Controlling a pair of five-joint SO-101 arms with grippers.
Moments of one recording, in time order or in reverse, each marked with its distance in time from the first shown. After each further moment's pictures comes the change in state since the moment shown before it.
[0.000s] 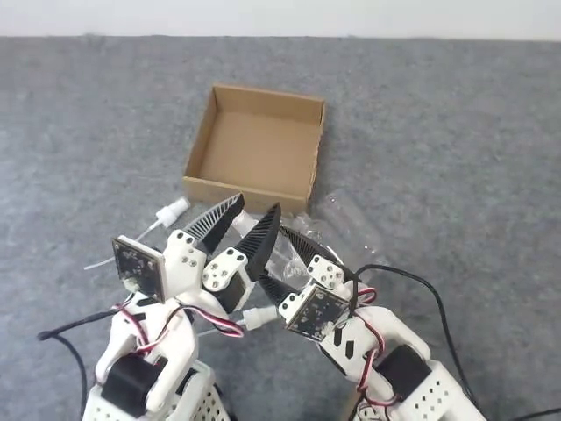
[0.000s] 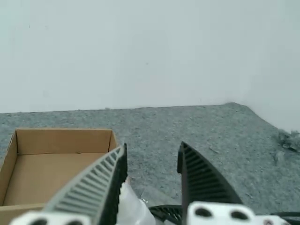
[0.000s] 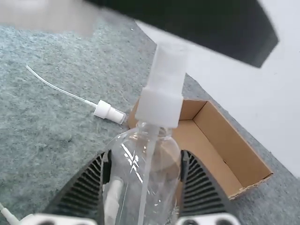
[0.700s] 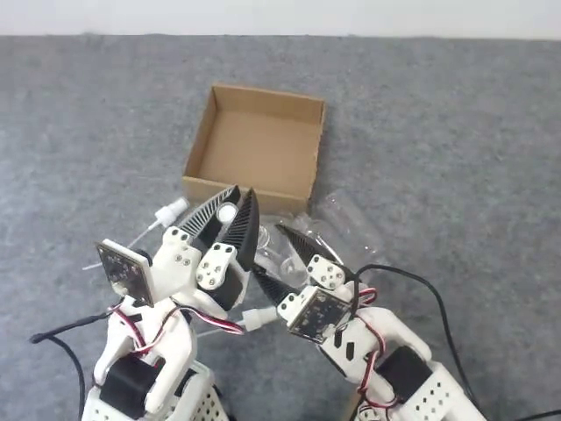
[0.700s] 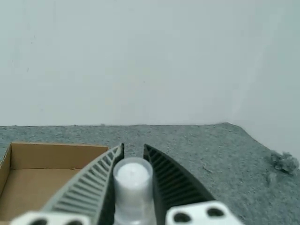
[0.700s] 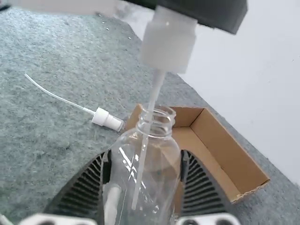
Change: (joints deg) left arm -0.4 0.0 0.0 -4.3 2.4; right arm -0.2 0.0 0.0 -1.0 0.0
